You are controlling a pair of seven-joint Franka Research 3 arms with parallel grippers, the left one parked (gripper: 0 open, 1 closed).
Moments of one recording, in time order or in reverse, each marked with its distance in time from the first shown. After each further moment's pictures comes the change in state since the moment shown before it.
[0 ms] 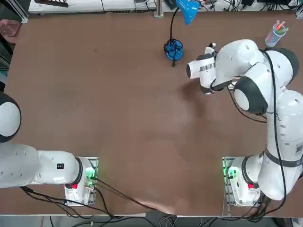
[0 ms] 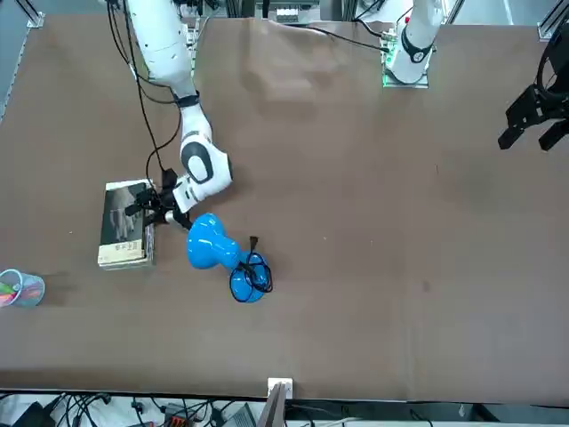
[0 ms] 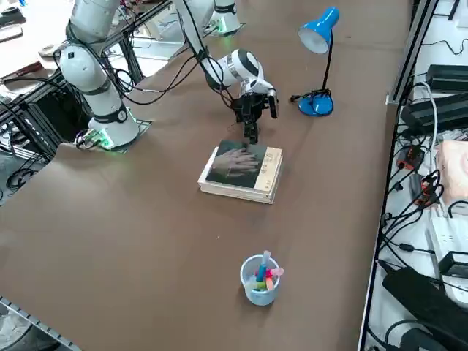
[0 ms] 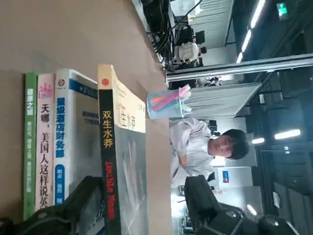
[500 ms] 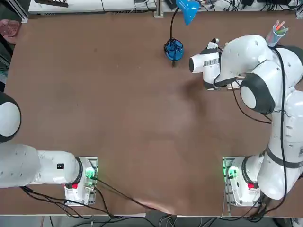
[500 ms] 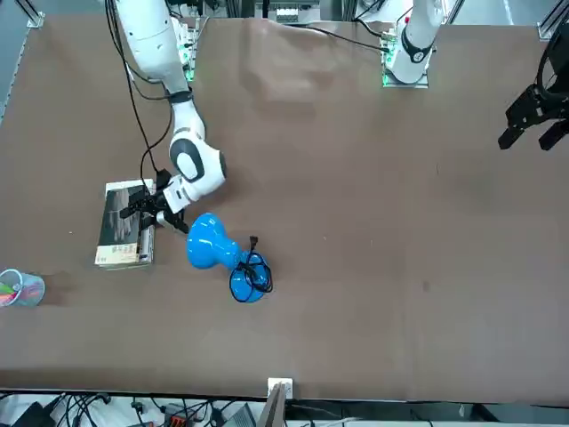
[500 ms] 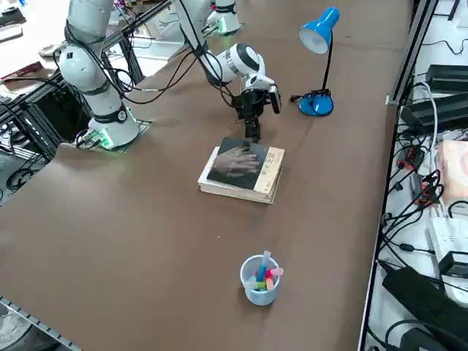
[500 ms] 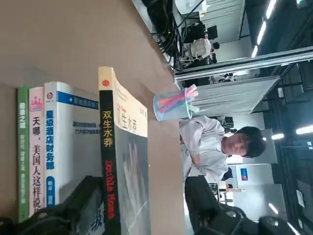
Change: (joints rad) arm -0.024 -0.048 0.002 -0.020 0.004 0.048 0.002
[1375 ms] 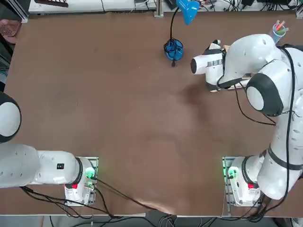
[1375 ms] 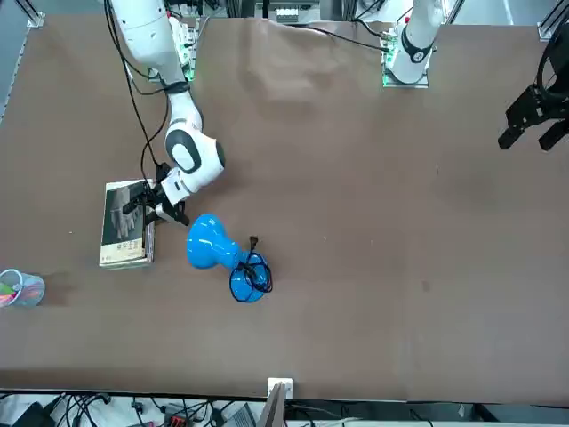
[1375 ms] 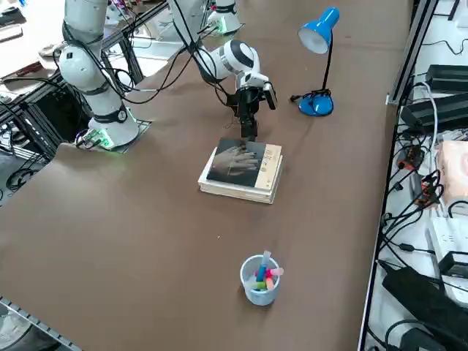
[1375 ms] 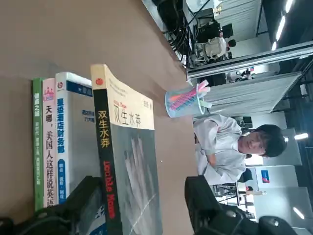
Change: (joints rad) arm -0.007 -0.082 0.001 -0.082 0.000 0.077 0.032
